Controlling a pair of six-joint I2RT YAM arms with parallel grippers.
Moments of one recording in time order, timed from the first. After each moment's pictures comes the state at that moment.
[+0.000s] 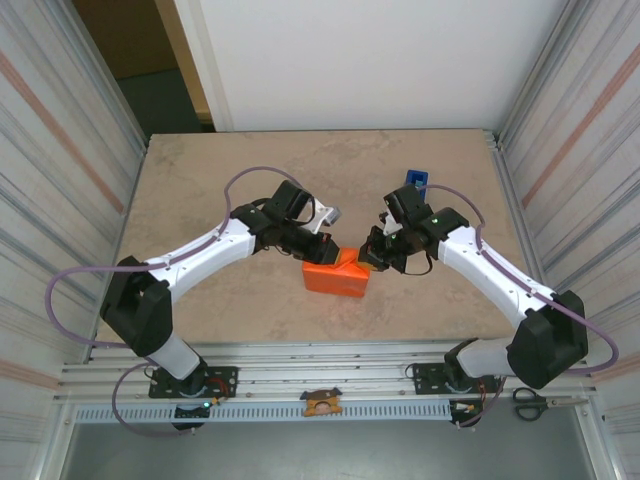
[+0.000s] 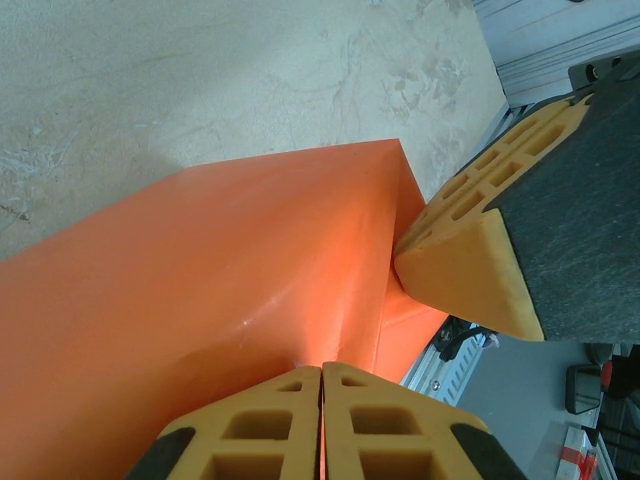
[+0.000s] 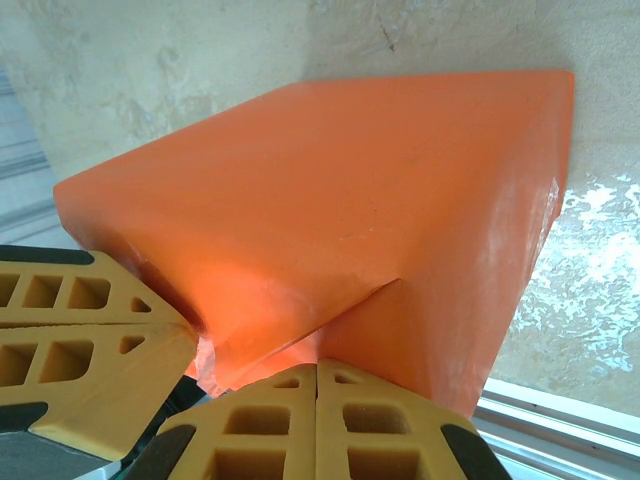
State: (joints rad) left arm -0.71 1.59 1.23 -0.60 0.63 -0.33; right arm 0.53 1.33 1.08 -0.86 -0.47 0.90
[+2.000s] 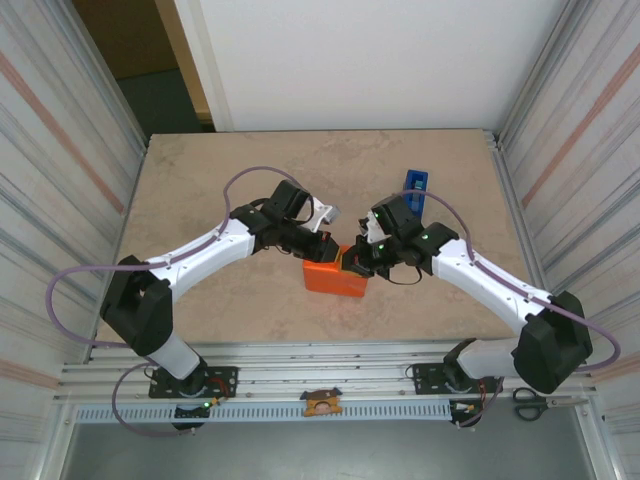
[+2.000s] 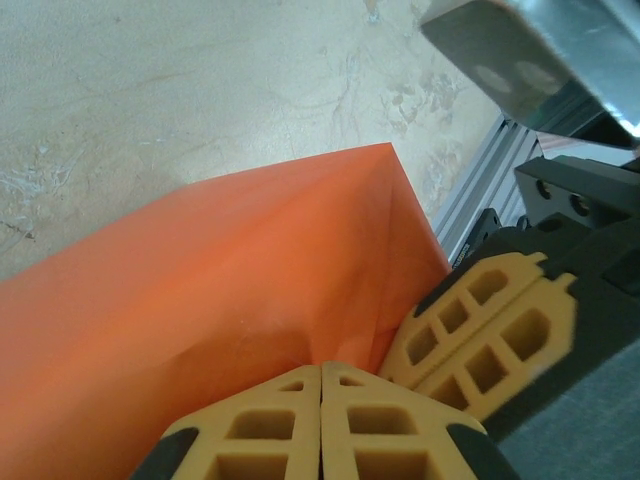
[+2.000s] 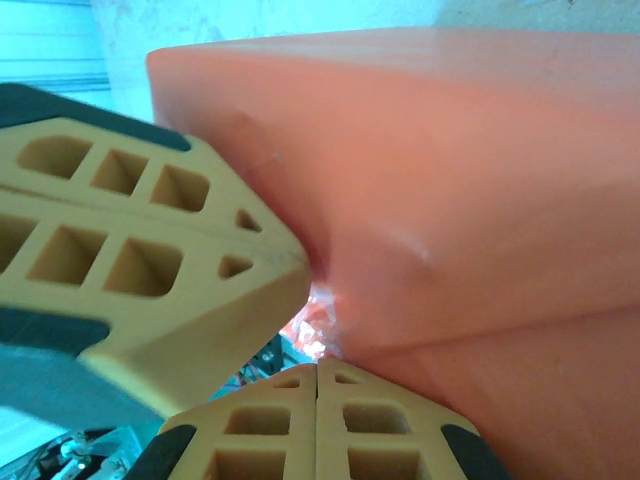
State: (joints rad) left arm -0.70 1.59 1.21 -0.55 0.64 -0.34; right arm 0.63 1.29 0.98 -0.62 -0.55 0.90
